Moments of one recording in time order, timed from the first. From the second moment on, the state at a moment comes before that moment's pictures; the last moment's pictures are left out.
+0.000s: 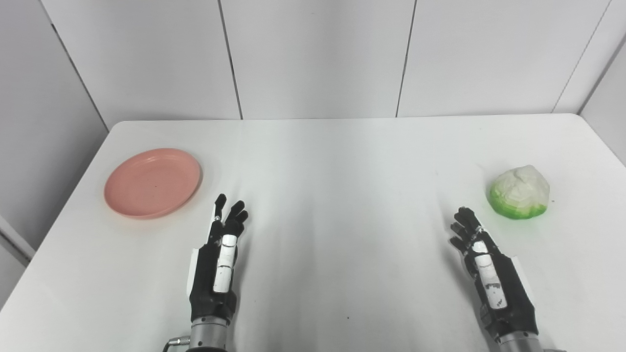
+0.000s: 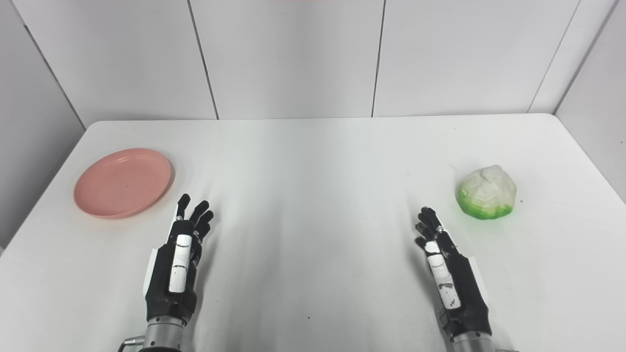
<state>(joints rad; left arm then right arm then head) 0.16 -0.04 -0.08 -0.25 -0.08 -0.03 0.13 0.10 -0.08 0.03 -0.23 0.13 0.03 0.06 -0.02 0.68</state>
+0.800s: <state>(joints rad) 0.16 -0.04 -0.08 -0.25 -0.08 -0.03 0.13 0.10 -0.09 0.03 -0.25 0.15 0.03 0.07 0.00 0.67</state>
